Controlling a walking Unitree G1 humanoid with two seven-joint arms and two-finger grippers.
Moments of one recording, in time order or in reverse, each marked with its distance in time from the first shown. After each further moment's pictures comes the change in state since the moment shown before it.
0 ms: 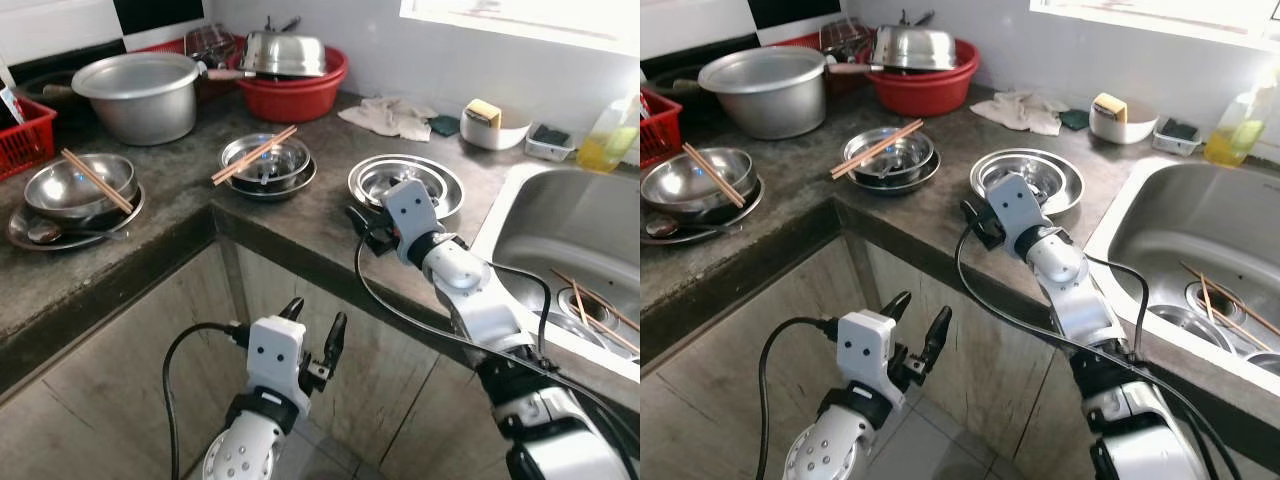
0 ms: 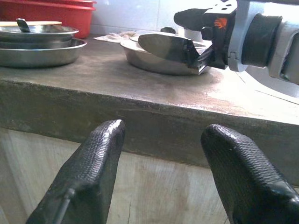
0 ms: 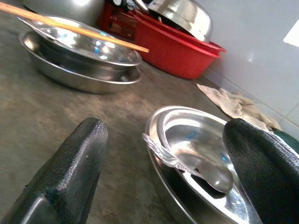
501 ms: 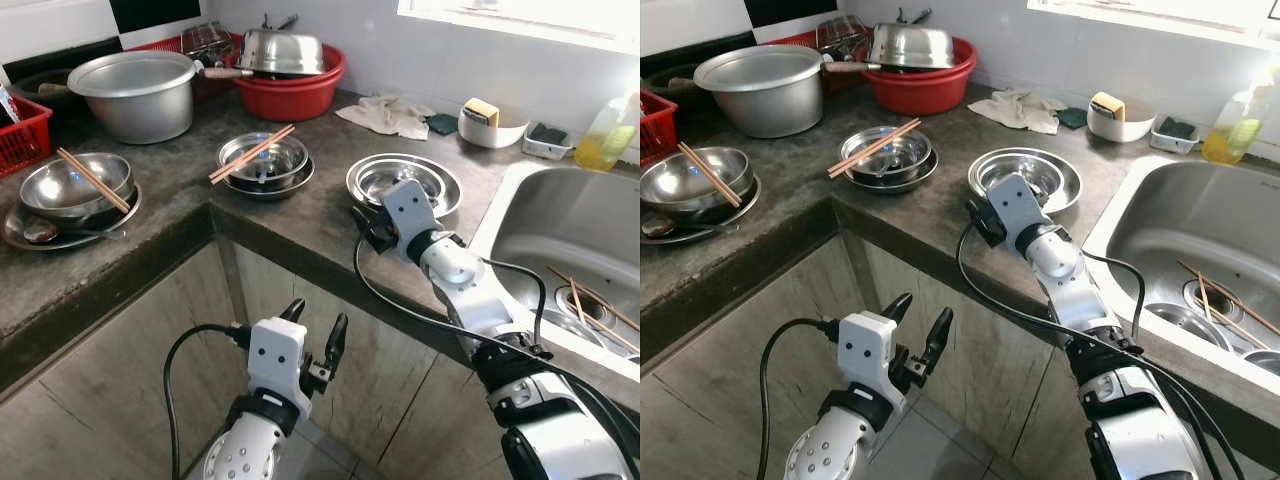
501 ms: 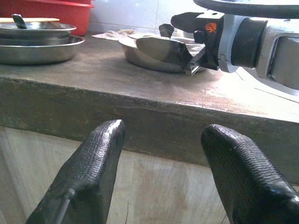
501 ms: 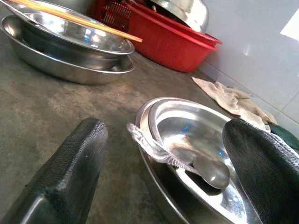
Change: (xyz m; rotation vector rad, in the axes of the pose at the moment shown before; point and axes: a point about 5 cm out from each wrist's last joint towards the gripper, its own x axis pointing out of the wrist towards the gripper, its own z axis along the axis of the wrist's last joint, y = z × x) left arm -0.001 -0.001 -0.001 -0.001 0.003 -0.001; right arm 0.009 -0.003 -0.006 -0.012 0.013 -0.015
